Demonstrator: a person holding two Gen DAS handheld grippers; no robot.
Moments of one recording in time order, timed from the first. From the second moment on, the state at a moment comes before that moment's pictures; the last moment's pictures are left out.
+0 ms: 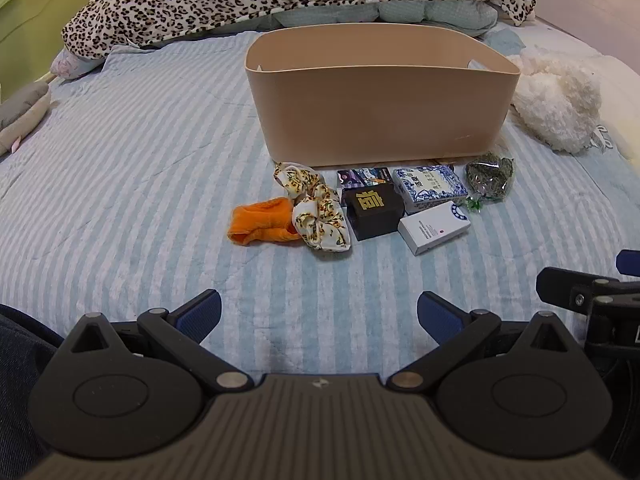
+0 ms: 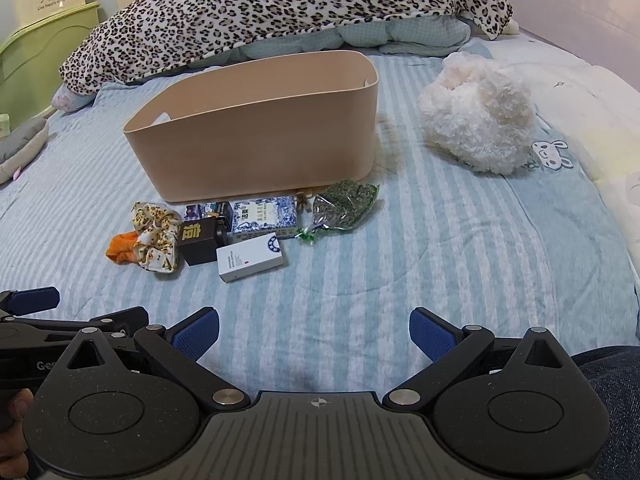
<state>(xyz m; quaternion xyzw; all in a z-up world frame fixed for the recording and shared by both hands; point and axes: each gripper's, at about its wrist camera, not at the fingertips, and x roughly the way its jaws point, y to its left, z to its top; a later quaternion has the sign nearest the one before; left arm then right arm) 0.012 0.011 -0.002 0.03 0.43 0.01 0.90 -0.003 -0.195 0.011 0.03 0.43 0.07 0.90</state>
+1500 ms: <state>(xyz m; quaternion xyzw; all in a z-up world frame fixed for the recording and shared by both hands) 0.032 0.025 -0.011 0.01 0.43 0.02 0.90 0.014 -0.187 -0.005 0.02 0.44 0.07 0.89</state>
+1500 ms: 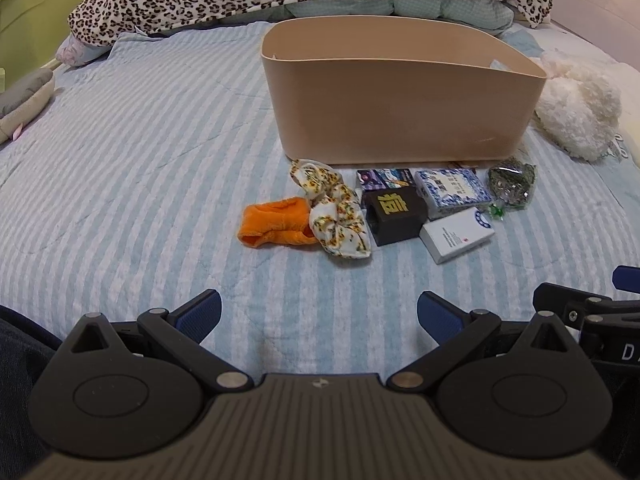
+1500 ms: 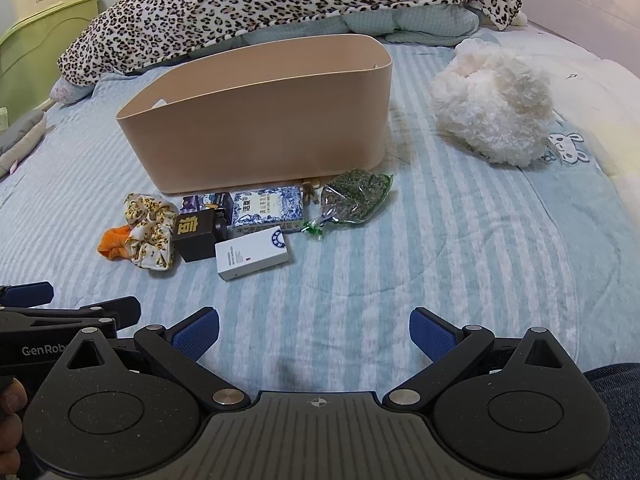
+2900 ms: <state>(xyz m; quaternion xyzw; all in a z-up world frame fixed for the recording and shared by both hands) 0.121 0.085 -0.075 0.03 0.44 0.00 0.90 0.103 -0.120 -0.082 -0.04 0.48 0.10 0.87</state>
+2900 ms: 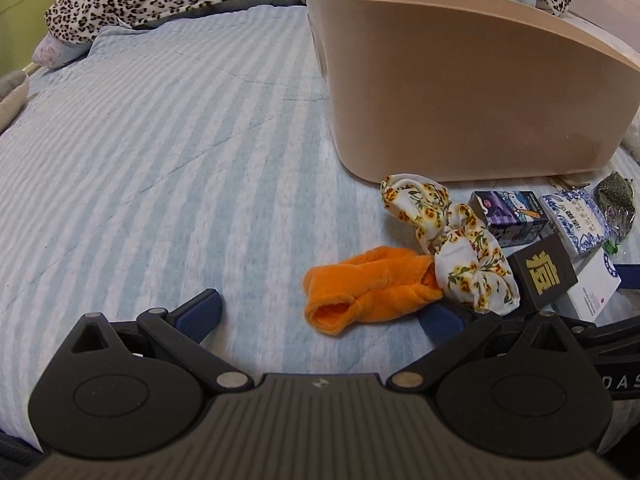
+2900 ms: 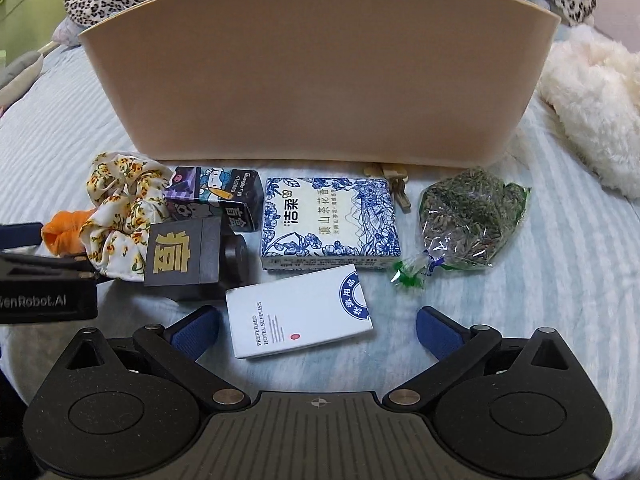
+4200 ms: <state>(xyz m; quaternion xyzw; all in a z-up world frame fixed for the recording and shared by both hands) 0.090 0.085 0.031 0.00 0.31 -0.02 0.95 0.108 -0.185 0.009 0.03 0.33 0.11 0.94</state>
